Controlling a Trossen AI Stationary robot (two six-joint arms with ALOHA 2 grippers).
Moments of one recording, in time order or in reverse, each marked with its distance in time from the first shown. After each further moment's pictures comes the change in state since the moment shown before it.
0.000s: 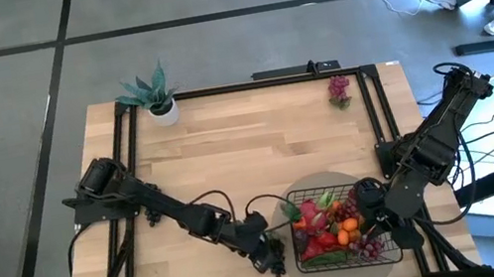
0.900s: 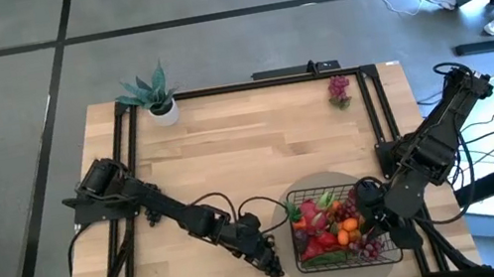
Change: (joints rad) left arm 0.000 0.013 -0.043 -0.049 0.052 -0.172; right arm 0.000 0.000 0.000 0.008 0.000 0.049
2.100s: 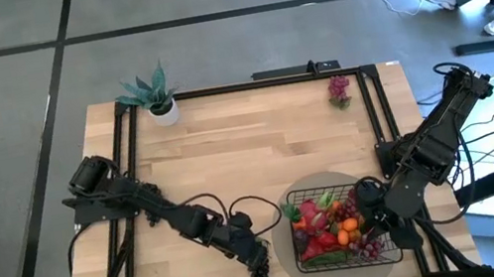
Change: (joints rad) left arm -0.033 -0.081 -0.001 -0.125 -0.041 -0.074; right arm 0.000 0.000 0.000 0.005 0.000 0.003
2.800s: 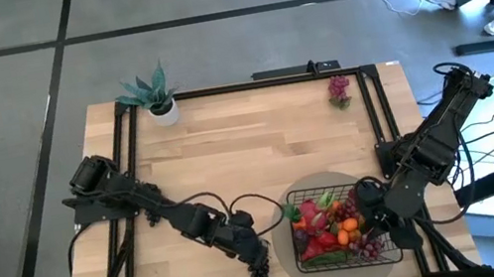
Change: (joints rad) left arm 0.002 0.000 0.113 -0.145 0.001 -0.033; right arm 0.000 0.000 0.000 0.000 -0.001 -0.002
